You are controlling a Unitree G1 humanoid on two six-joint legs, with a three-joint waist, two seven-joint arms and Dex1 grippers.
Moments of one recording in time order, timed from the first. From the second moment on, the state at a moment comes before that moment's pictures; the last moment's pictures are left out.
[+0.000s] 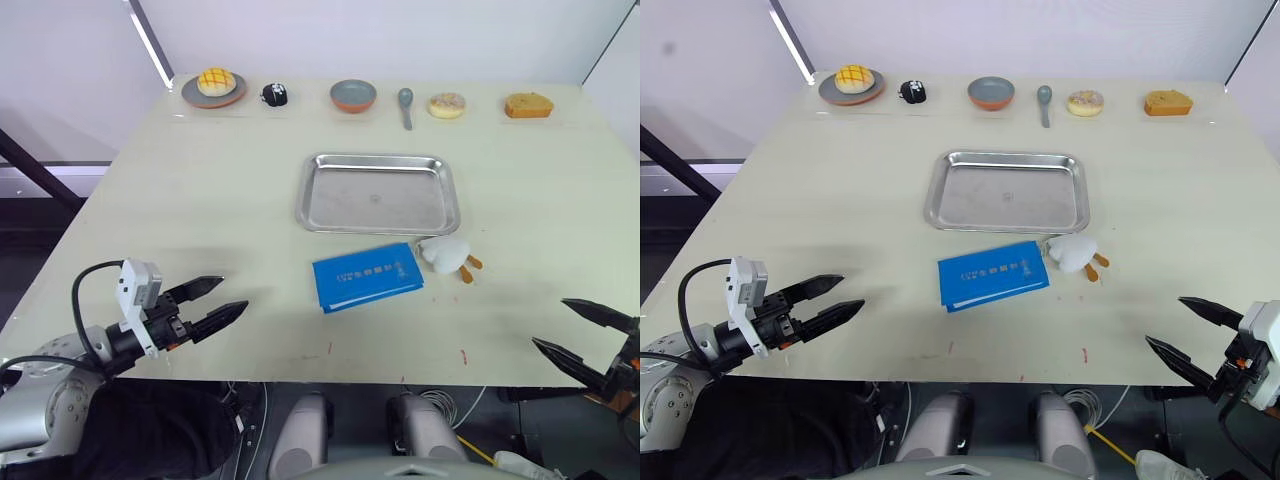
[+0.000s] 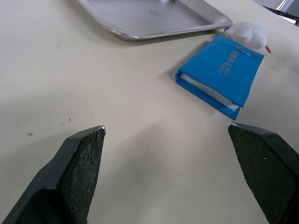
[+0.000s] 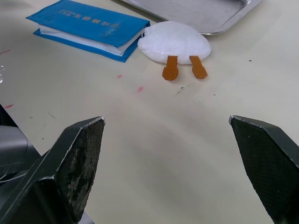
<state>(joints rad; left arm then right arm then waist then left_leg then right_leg) 0.19 0.75 0.42 -0.19 -0.67 0.49 -1.04 0.54 -0.67 -0.64 -0.49 0.59 0.31 1.05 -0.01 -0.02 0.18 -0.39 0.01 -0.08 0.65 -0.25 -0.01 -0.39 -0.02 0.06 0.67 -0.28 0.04</state>
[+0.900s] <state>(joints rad) -0.08 0.81 0.08 -0.14 -0.49 0.44 -1.13 -0.24 -0.80 0.18 -0.46 0.24 0.67 0.77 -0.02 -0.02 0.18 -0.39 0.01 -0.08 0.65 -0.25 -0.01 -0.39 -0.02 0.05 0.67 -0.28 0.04</state>
